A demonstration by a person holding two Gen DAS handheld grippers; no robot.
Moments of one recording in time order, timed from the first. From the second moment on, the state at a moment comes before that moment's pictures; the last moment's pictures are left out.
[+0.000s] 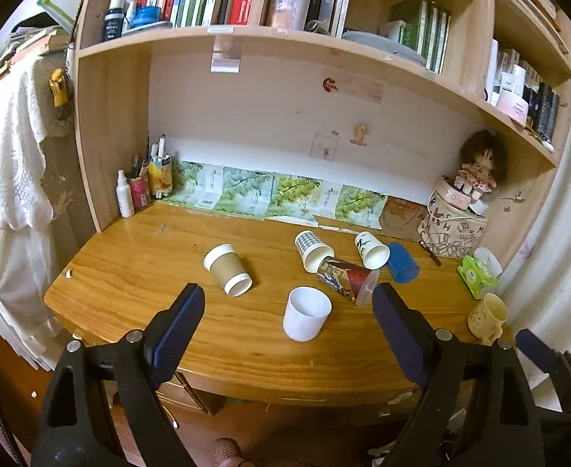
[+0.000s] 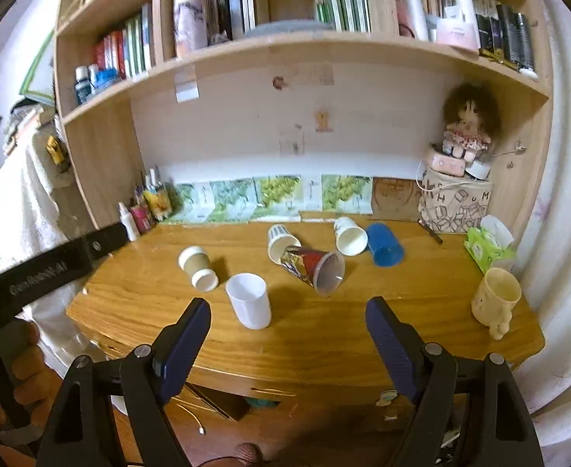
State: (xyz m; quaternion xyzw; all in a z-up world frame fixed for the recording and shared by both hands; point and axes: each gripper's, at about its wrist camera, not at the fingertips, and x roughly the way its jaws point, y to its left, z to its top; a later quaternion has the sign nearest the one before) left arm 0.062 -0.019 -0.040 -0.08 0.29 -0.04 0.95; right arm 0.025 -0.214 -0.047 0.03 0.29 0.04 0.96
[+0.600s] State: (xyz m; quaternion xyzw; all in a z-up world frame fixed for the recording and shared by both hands) left arm 0.025 -0.045 -0.024 -0.02 0.21 0.00 0.98; right arm -0.015 -0.239 -0.030 0.06 0.20 0.02 0.98
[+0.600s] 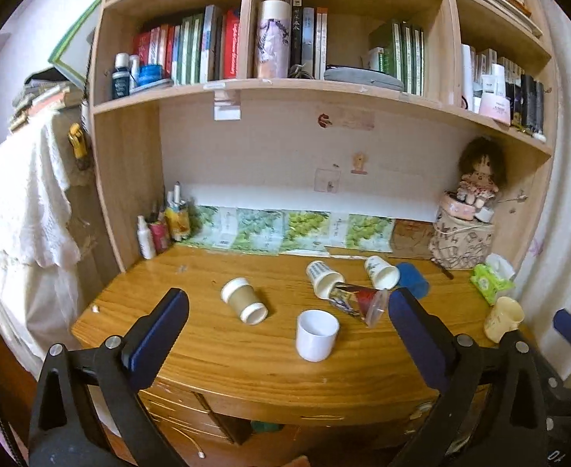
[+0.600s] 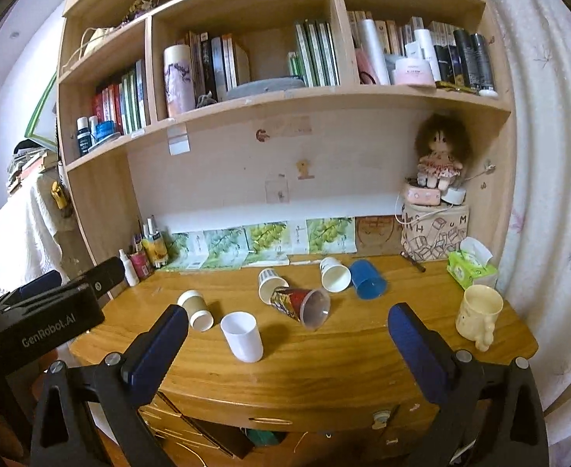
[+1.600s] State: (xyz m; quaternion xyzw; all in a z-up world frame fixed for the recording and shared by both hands) left arm 0.023 -0.035 -0.031 -0.01 0.24 0.03 0.97; right arm -0.006 -0.225 -0.034 0.05 0.22 0.04 0.97
